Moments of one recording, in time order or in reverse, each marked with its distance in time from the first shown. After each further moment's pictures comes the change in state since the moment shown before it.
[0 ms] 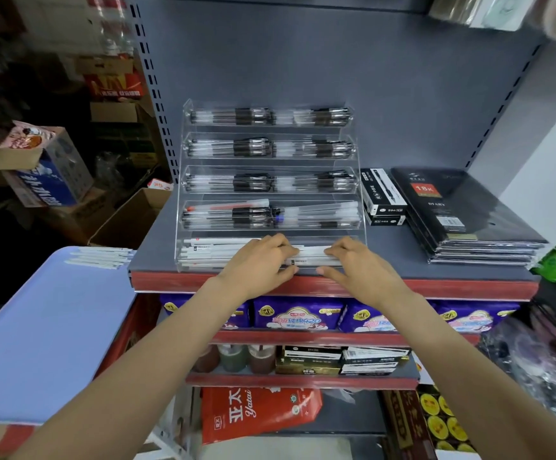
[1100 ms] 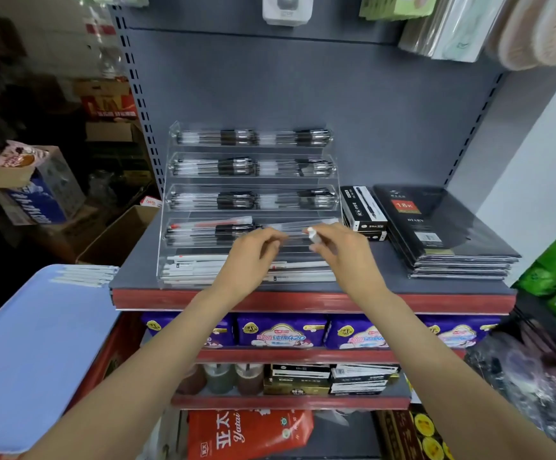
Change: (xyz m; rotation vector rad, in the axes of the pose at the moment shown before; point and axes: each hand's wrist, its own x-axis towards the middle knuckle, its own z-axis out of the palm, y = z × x) left_hand 0.016 0.015 -0.011 -0.586 0.387 -0.170; right_hand 0.017 0.001 -0.021 0.381 0.432 -0.096
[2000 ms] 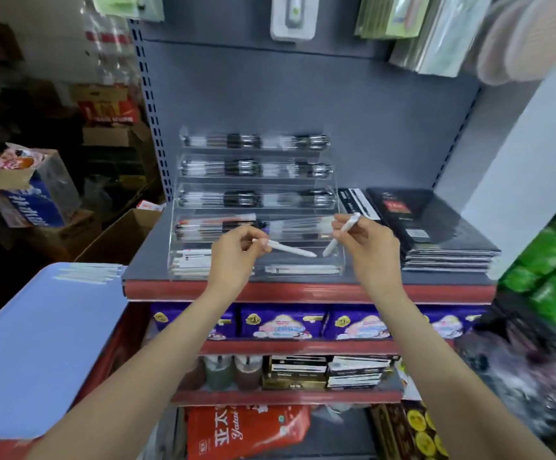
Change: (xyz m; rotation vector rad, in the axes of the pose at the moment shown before) left_hand -0.029 0.004 -0.019 -0.347 0.222 -0.155; right_hand -0.029 -0.034 -0.029 0.400 0.270 0.286
